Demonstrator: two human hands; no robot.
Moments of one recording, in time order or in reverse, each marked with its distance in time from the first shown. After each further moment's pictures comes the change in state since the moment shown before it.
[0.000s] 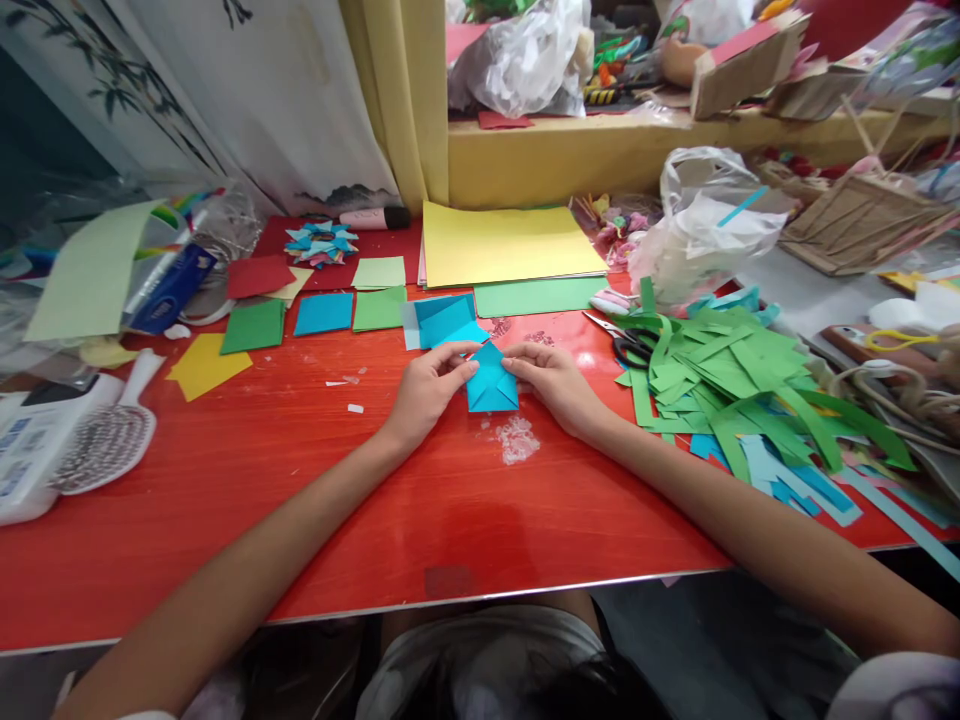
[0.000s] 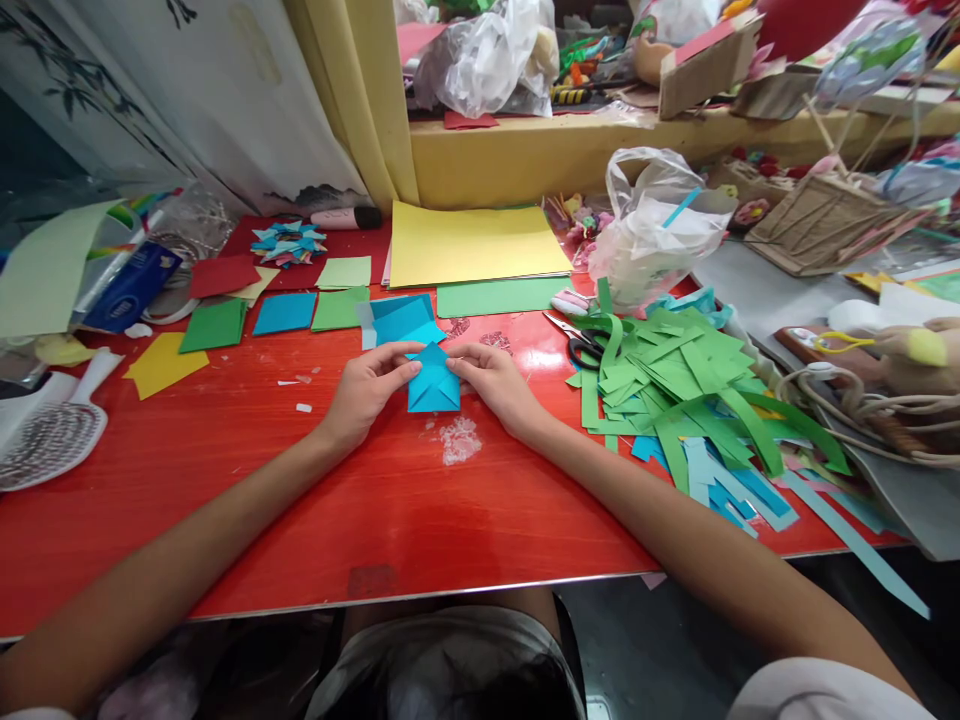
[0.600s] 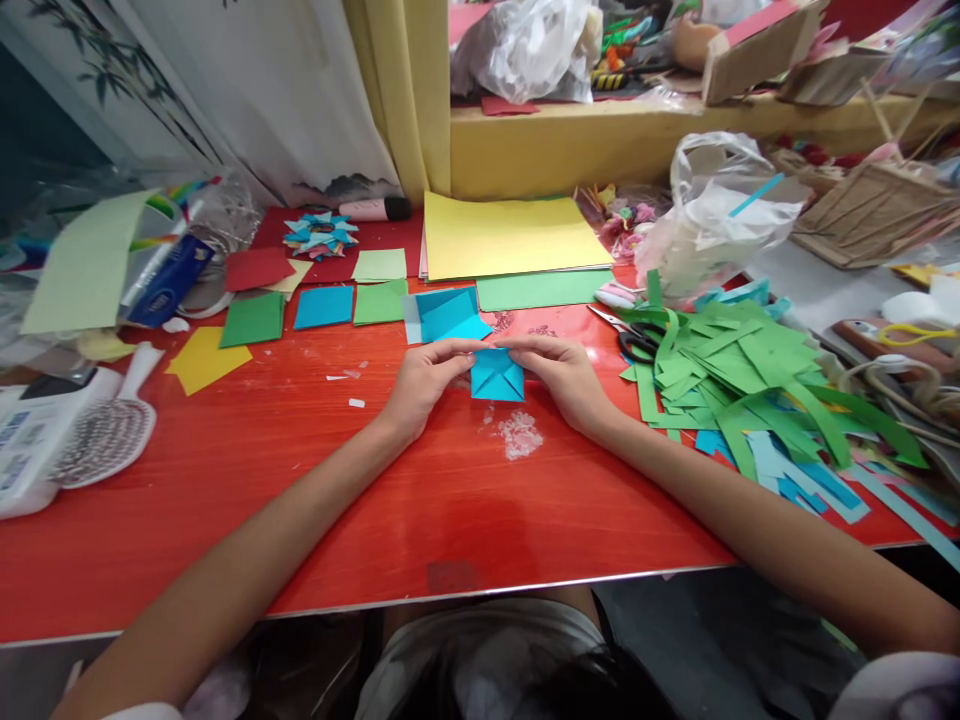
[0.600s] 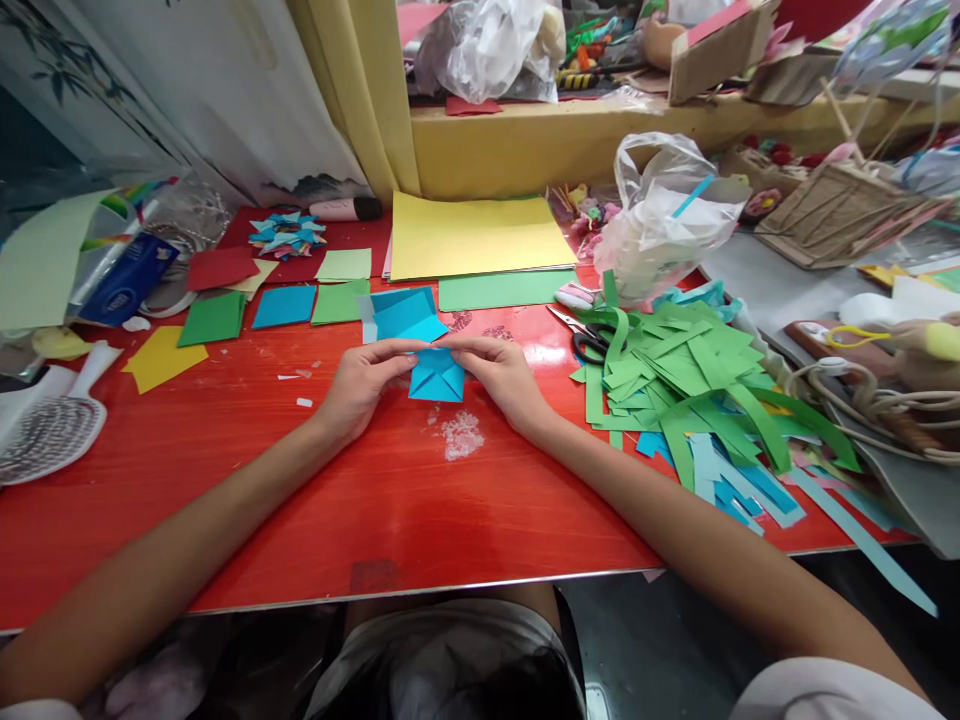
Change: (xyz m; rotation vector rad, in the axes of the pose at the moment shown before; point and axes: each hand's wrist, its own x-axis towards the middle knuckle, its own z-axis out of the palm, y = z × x) left_hand 0.000 0.007 -0.001 -0.220 -0.037 -0.142; right_hand -0.004 -0.002 -0.002 -0.195 0.069 -0.231
